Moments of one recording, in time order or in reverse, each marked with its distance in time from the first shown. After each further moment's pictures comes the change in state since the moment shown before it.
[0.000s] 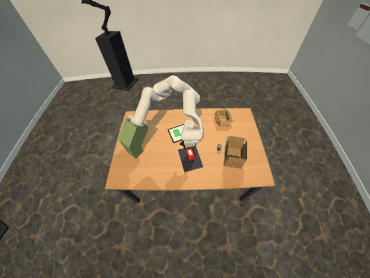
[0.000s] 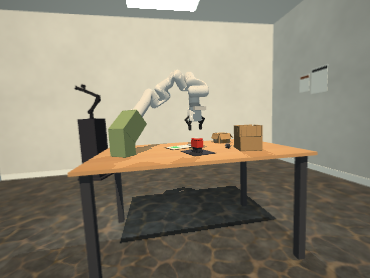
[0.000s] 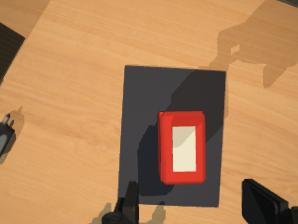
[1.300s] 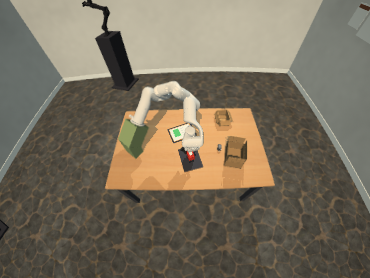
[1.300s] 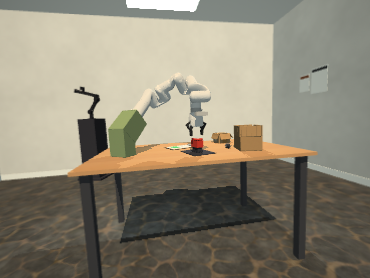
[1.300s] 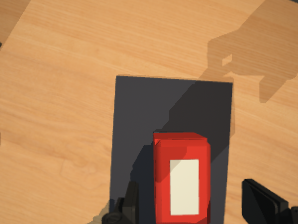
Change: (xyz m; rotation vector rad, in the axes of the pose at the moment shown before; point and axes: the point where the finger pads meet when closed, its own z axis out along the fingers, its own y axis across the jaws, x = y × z) arm 0.027 0.008 0.038 -0.004 -0.009 -0.002
